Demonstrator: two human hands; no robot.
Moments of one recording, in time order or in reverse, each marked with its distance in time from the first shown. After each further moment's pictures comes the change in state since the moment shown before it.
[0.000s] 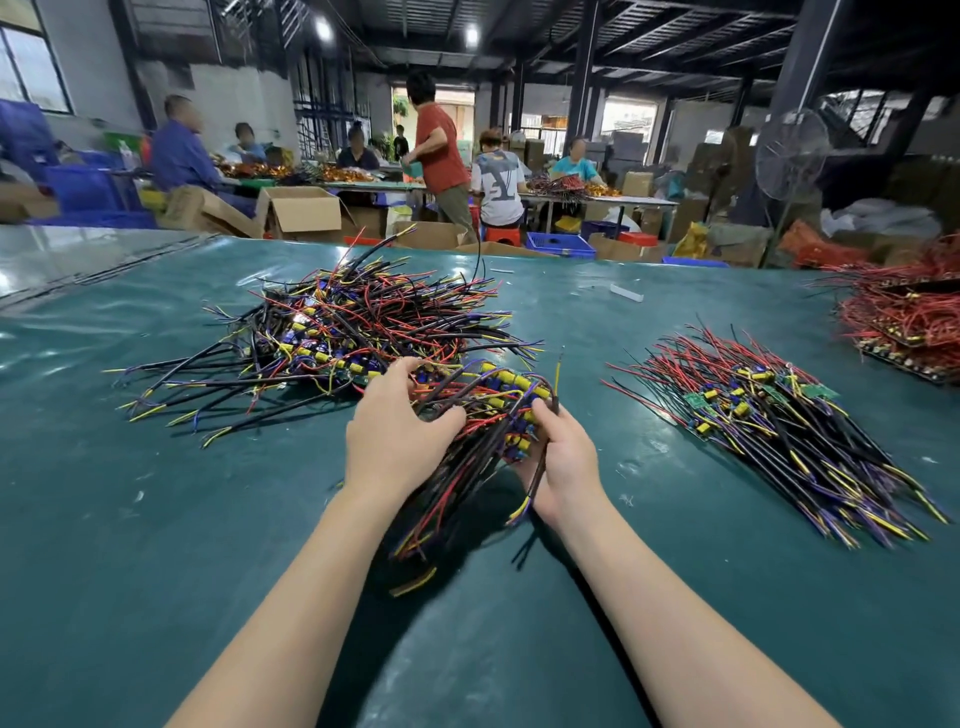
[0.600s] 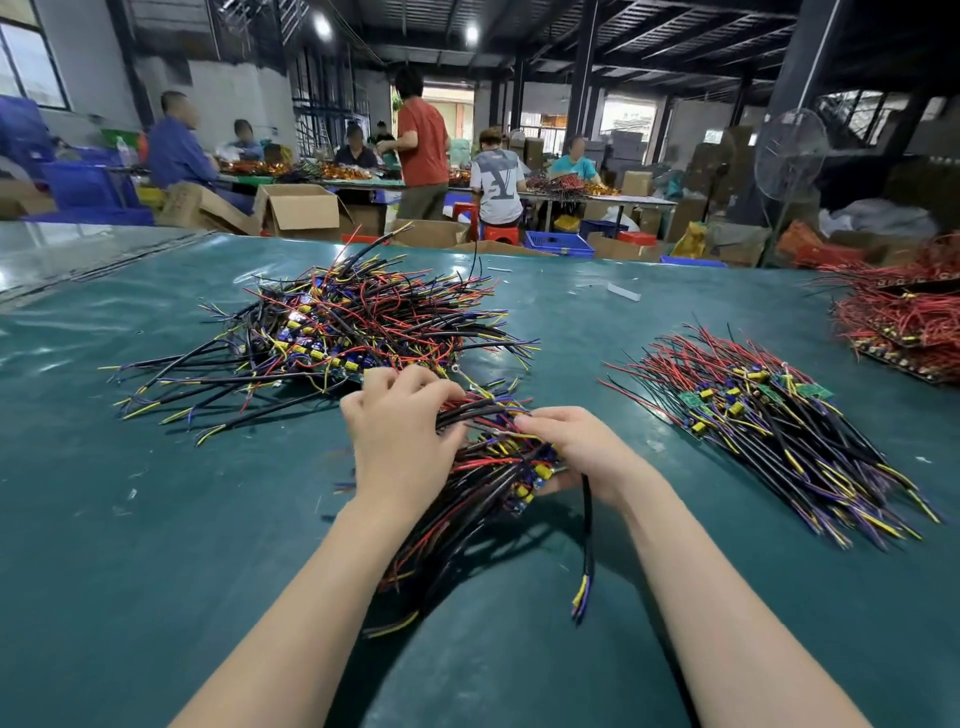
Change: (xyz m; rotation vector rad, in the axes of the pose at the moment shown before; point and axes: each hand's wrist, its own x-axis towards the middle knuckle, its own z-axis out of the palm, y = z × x) left_hand -0.011 -0.002 0.009 0.310 0.195 0.376; right_hand 0.003 -0.044 -0.018 -0.954 -0.222 0.222
